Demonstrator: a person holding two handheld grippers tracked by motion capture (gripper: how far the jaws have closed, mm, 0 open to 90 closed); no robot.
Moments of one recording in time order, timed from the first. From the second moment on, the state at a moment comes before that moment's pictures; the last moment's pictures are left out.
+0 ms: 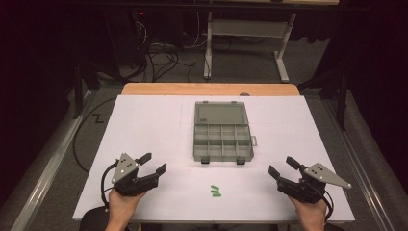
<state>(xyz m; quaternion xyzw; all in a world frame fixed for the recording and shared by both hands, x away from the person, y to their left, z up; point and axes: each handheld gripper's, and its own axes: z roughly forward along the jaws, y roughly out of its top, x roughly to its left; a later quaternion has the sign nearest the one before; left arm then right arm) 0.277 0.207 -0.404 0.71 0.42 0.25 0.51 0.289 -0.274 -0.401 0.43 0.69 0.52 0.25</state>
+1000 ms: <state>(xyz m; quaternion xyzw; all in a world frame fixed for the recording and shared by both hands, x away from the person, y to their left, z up) 0.277 0.206 -0.405 0.70 0.42 0.25 0.52 0.297 -0.272 -0.395 0.44 0.70 0.52 0.23</state>
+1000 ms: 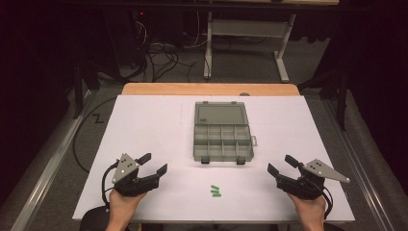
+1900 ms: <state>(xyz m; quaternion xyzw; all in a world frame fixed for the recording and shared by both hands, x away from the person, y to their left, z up) 0.280 0.205 -0.407 0.71 0.43 0.24 0.51 0.322 -0.221 -0.381 0.41 0.79 0.43 0.15</state>
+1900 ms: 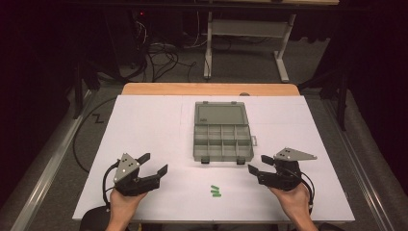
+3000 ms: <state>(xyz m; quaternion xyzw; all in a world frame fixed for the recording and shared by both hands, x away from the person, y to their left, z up) 0.279 0.206 -0.406 0.70 0.43 0.24 0.51 0.334 -0.177 -0.368 0.36 0.86 0.35 0.11</state>
